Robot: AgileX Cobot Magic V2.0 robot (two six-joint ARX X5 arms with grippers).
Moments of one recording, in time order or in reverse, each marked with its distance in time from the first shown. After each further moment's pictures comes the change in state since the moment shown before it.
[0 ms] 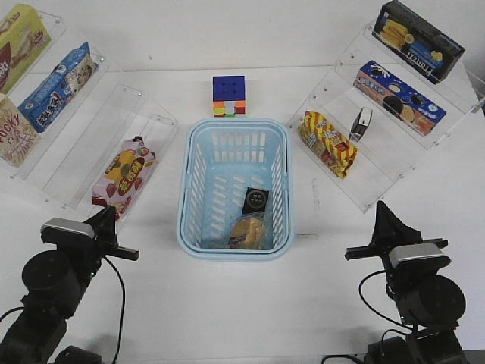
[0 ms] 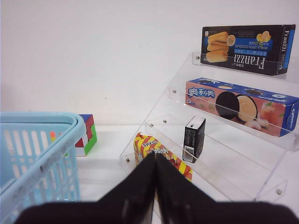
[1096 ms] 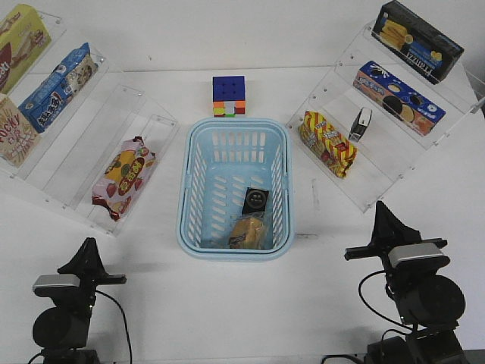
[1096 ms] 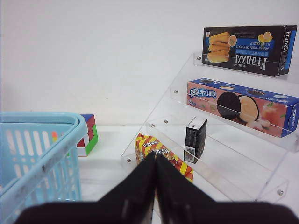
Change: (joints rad) left arm 0.280 -0.591 -0.646 0.278 0.078 -0.074; right arm 0.000 0.000 0.000 0.000 0.000 0.000
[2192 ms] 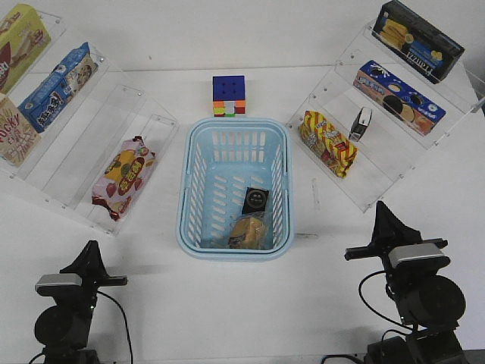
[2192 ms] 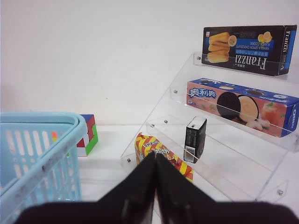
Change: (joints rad) left arm 0.005 0.000 -0.006 -0.043 0.003 -0.003; right arm 0.000 0.000 0.000 0.000 0.000 -0.001
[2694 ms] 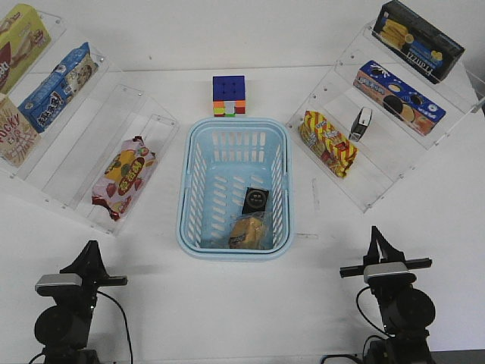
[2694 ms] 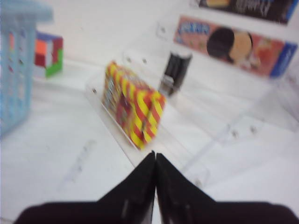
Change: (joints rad) left arm 0.000 0.000 0.000 0.000 0.000 0.000; right arm -0.166 -0.226 -0.432 0.116 -0.077 -0.267
